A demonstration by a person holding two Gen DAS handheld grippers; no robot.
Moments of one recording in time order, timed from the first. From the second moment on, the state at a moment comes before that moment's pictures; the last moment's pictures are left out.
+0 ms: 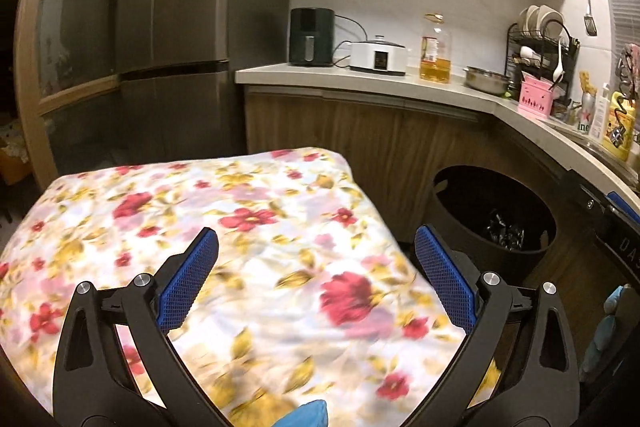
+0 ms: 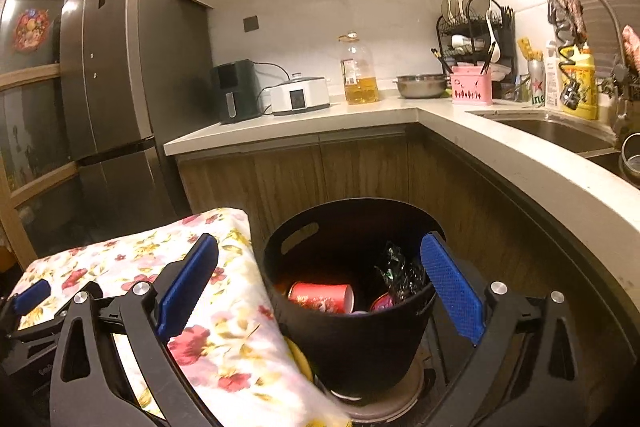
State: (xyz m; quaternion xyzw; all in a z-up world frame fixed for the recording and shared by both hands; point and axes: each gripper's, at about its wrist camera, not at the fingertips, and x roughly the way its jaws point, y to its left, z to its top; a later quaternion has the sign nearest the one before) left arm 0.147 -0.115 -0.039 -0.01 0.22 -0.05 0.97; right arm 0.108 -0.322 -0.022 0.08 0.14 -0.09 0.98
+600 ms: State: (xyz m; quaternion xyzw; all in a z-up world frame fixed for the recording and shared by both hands) left arm 0.057 -0.056 -0.029 -0.03 0.20 -0.02 0.98; right arm 0.024 -0.259 -0.013 0.06 0.17 -0.10 0.98
